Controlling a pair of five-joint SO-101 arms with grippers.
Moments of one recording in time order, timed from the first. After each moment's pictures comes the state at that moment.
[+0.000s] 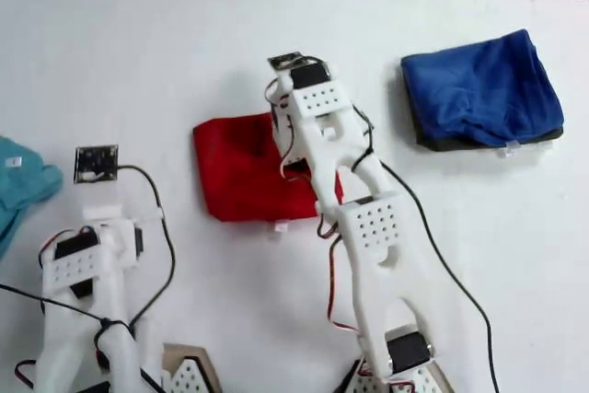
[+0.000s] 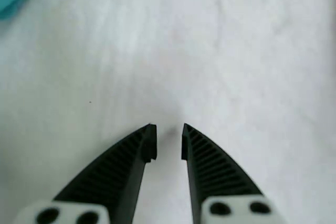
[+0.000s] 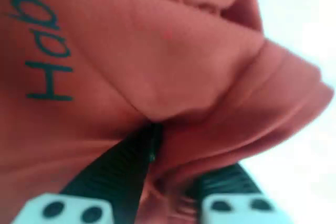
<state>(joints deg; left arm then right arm) -30.2 -38.5 74.6 41.1 -12.9 -23.8 62.2 -54.9 100.0 2.9</state>
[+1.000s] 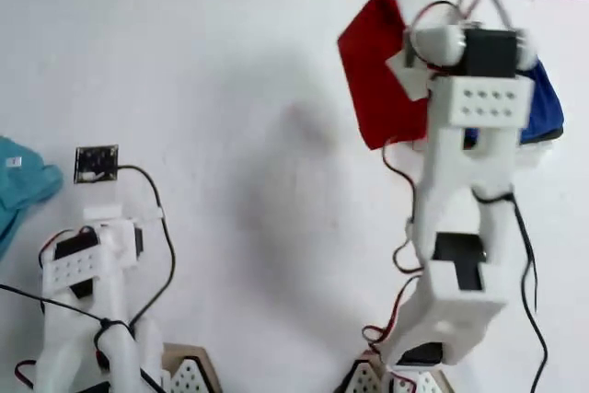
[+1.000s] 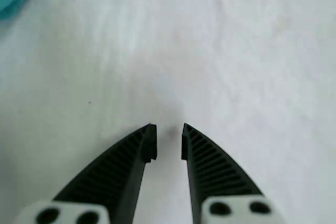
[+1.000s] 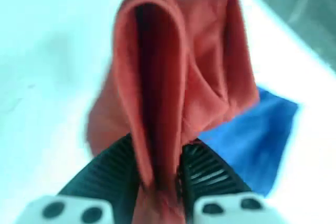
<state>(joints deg) -30.2 -38.5 74.6 41.1 -12.9 -0.1 11.6 -50.6 97.6 40.2</state>
